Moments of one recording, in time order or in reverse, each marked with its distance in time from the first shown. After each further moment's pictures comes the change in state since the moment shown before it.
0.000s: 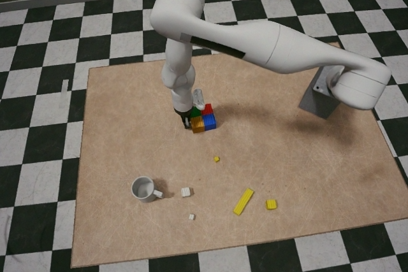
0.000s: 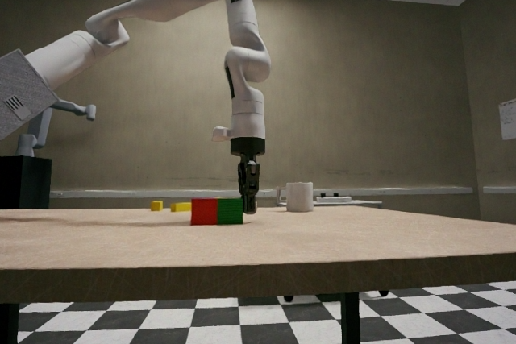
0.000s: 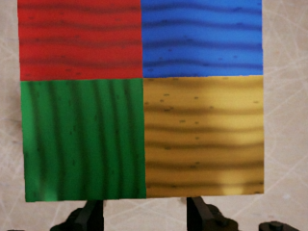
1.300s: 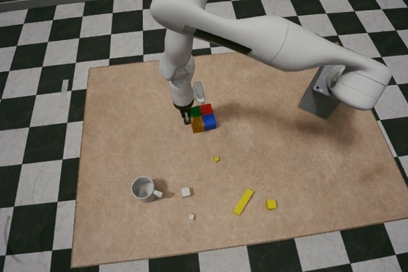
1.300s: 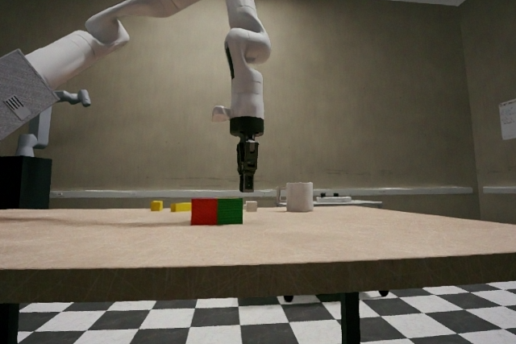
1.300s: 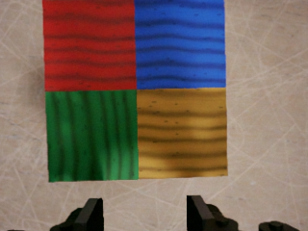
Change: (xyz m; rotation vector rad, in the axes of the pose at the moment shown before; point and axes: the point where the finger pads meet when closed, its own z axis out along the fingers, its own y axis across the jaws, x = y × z) arm 0.002 0.004 -0.044 -0.009 0.008 -0.001
